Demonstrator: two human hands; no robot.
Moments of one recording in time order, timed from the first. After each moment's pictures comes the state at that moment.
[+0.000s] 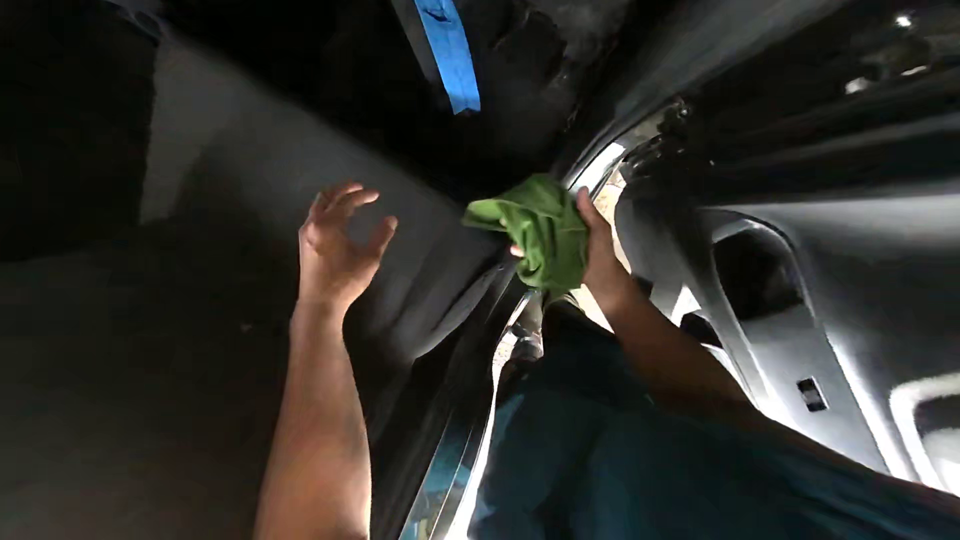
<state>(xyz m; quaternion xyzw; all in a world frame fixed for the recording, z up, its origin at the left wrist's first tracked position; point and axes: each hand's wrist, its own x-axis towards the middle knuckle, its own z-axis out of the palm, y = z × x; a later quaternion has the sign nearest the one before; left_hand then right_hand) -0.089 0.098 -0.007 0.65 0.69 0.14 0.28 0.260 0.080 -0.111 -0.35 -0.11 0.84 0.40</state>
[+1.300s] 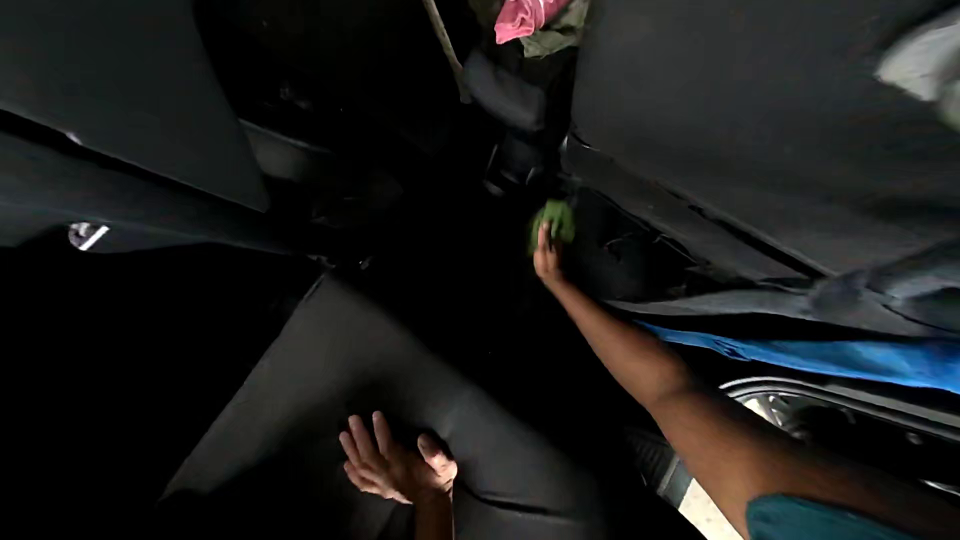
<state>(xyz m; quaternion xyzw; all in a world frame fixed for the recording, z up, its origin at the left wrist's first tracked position) -0.291 0.200 -0.293 0.45 0.85 0.25 -0.14 -0.076 0.523 -0.316 -0.70 -0.56 0.34 0.29</state>
